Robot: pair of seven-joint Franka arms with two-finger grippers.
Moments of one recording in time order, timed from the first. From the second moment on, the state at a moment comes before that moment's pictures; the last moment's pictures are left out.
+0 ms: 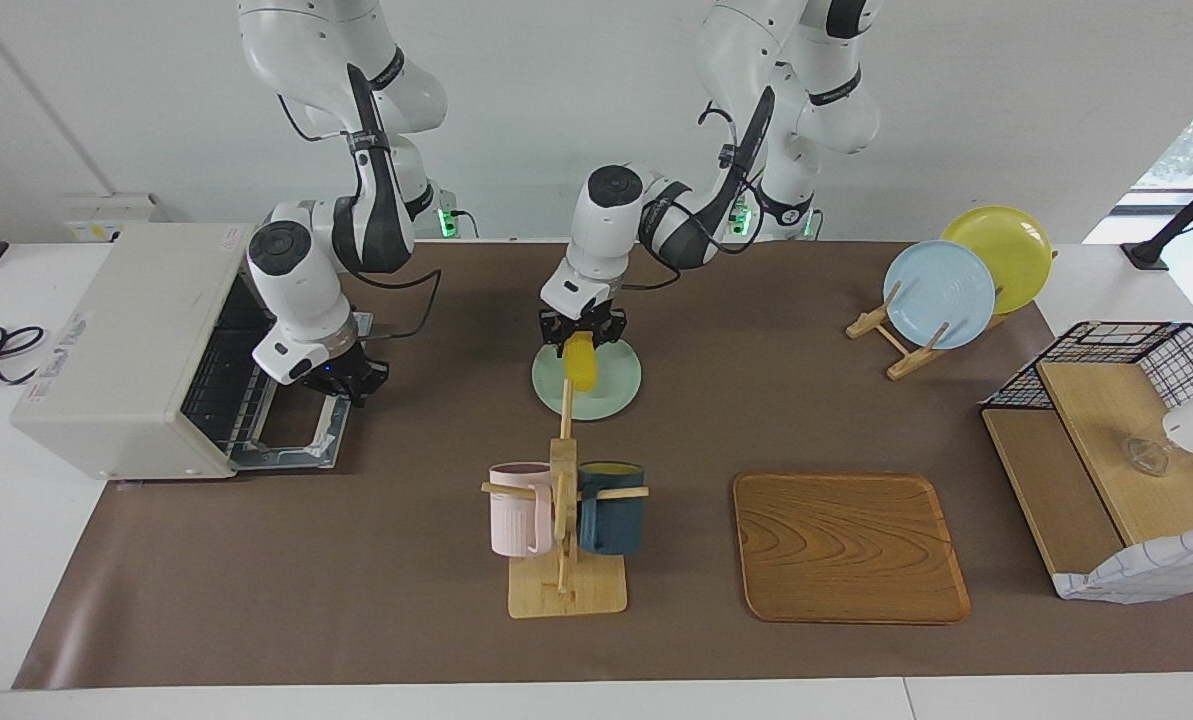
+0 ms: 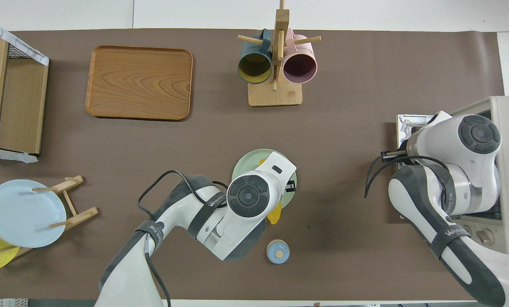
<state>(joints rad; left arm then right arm) -0.85 0.31 -0.02 -2.00 -0.13 2.46 -0.82 0.04 0.11 -0.01 -2.25 -0.06 2.36 0.01</state>
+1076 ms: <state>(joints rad) -0.67 0.18 0.00 -1.94 -0.13 2.23 -0.75 0.10 0.14 -0.03 -2.24 -0.07 2.38 0.05</state>
